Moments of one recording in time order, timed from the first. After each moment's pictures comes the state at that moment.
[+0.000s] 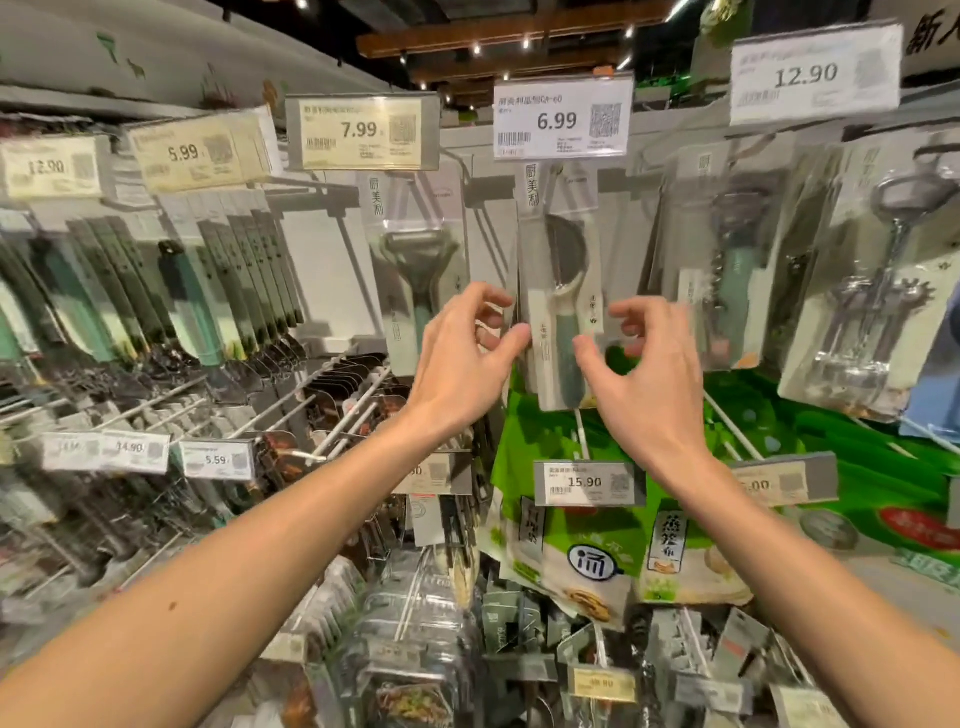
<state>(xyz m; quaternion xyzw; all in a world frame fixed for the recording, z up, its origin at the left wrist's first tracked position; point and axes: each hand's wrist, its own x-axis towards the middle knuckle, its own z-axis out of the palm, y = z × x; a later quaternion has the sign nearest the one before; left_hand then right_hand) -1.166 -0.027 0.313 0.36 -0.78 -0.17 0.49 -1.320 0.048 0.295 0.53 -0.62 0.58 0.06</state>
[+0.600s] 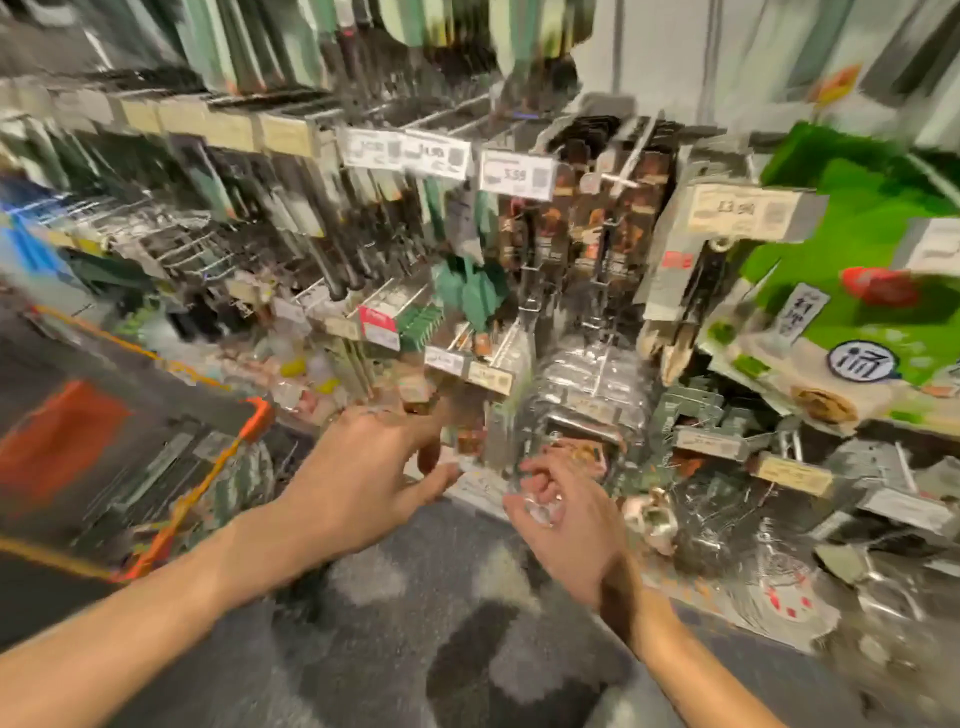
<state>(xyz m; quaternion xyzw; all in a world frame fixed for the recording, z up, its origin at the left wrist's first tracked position) -0.797 0.175 0.159 0.52 -0.85 -0.05 0.11 -1.008 0.191 0.052 0.67 -0.57 0.37 -0.29</state>
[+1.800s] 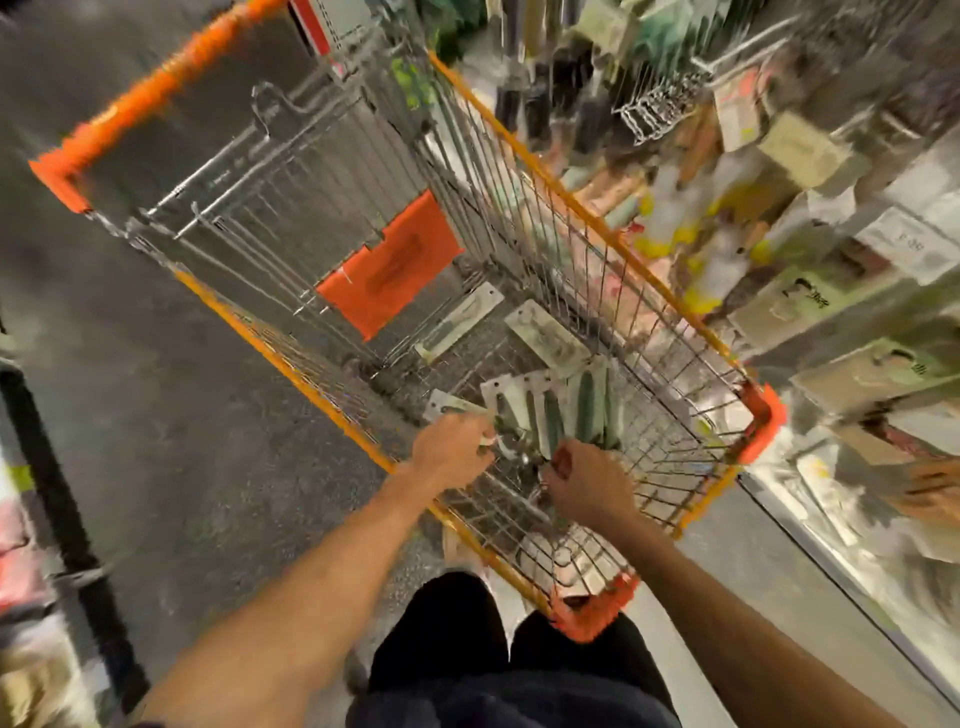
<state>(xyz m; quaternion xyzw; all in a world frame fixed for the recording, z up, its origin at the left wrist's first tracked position) -0.146 0.070 -0.150 0.77 -0.53 -0.36 -0.07 -0.331 0.017 -0.155 0.73 -0.52 -0.11 -0.43</state>
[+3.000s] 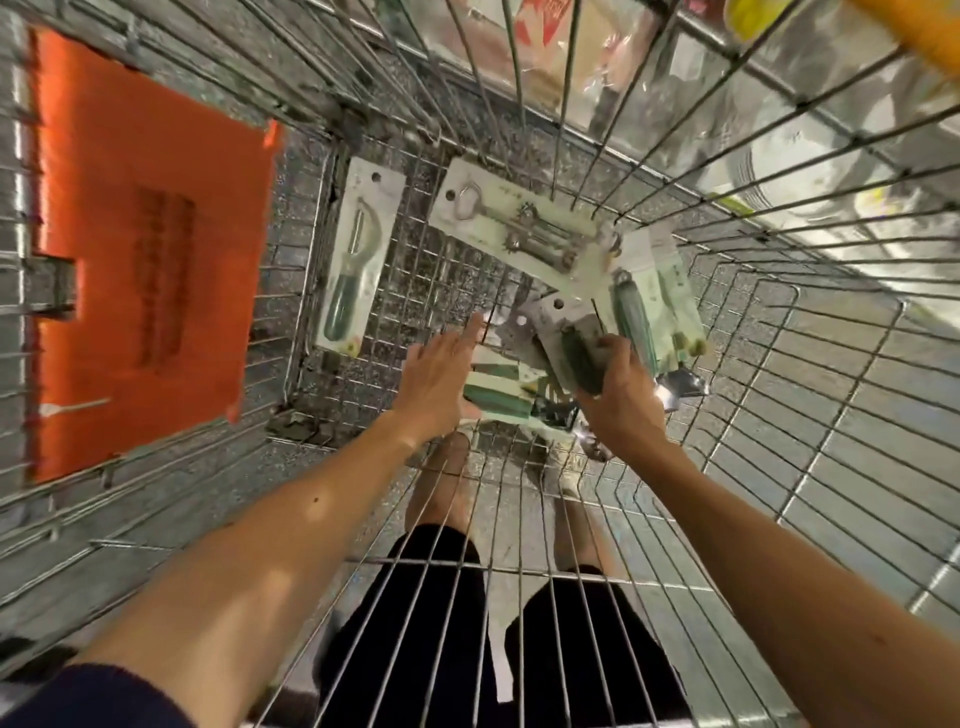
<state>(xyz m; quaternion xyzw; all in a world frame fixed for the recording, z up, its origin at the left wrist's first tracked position) -0.021 -0.048 -0.424 0.56 -0.67 -0.46 -0.19 -0.238 -0.037 -0.377 0.51 -0.76 -0.12 -0.39</state>
